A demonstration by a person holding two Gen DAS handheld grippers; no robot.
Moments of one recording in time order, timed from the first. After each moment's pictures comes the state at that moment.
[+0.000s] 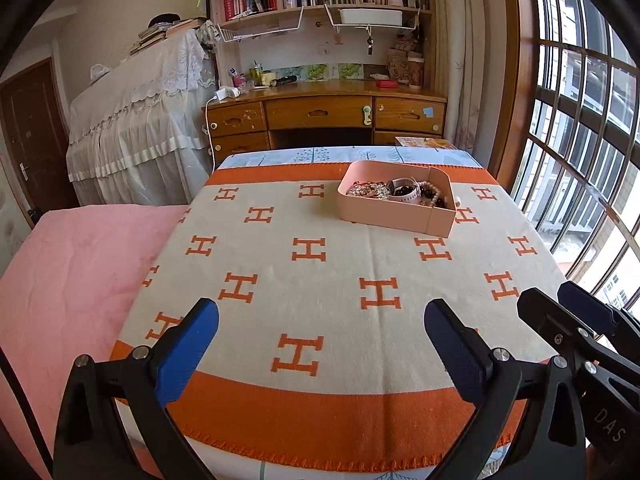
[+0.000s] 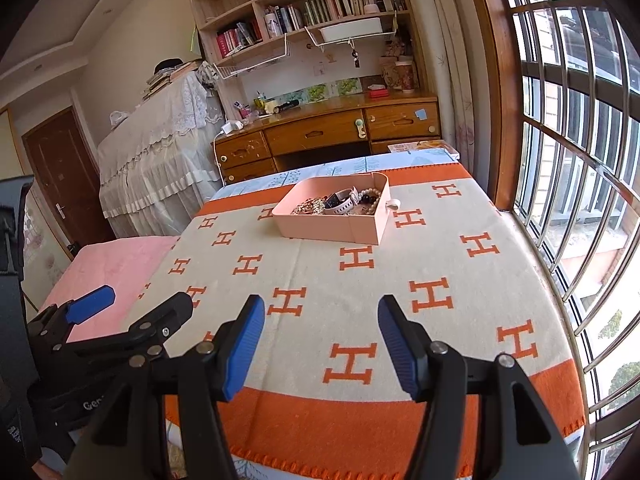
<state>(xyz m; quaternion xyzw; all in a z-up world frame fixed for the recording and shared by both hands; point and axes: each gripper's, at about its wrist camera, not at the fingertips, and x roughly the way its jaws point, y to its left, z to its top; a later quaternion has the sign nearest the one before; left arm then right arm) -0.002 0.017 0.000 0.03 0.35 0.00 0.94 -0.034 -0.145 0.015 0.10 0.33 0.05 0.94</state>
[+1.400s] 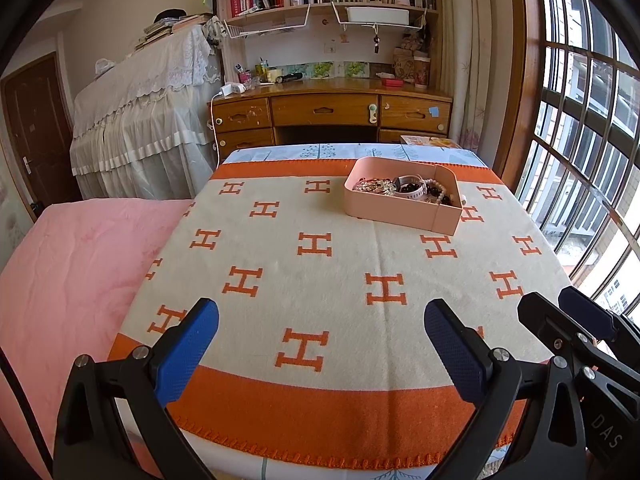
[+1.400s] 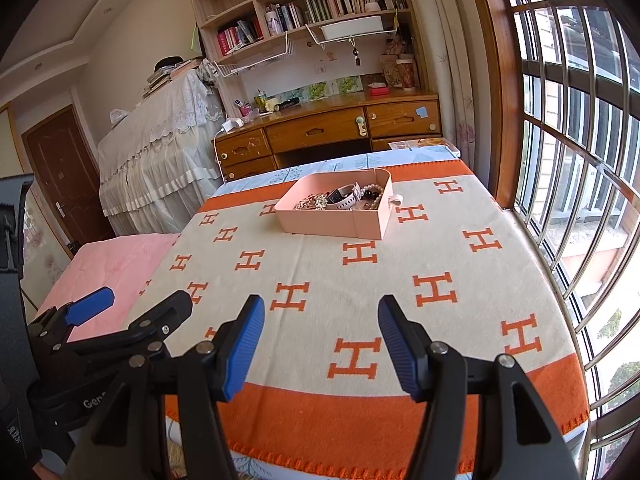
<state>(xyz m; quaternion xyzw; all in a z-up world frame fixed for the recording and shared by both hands) -0.006 0.020 -0.004 0.02 0.35 0.00 0.94 -0.039 -0.142 0.015 0.09 0.33 0.05 0.94</state>
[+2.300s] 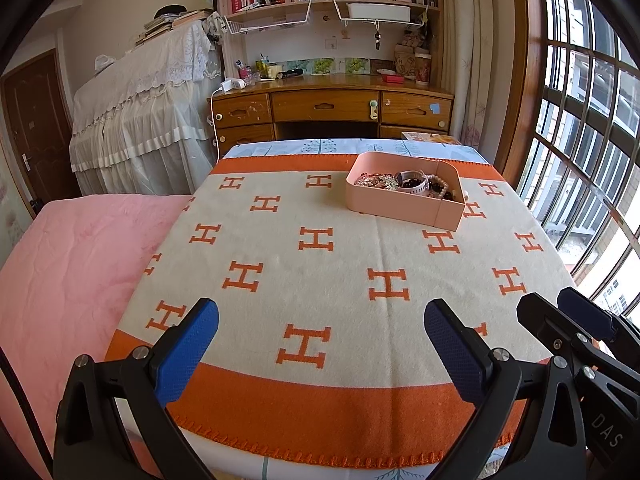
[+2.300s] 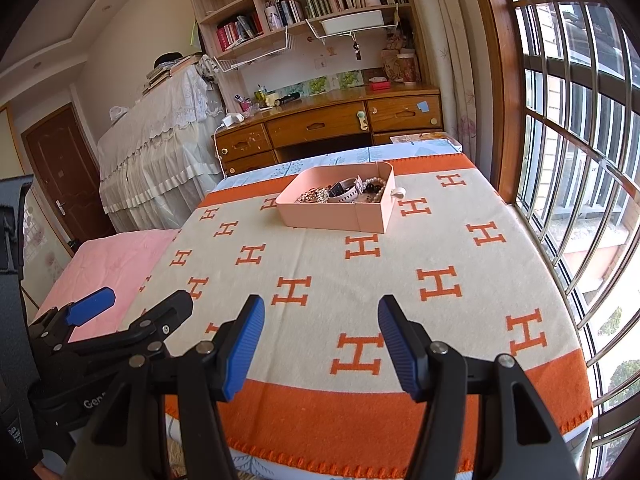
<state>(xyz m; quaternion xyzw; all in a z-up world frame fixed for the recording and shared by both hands) -0.008 0.023 -0.008 0.02 0.36 0.00 0.93 -0.037 -0.140 0.009 0.10 0.34 0.05 0.93</state>
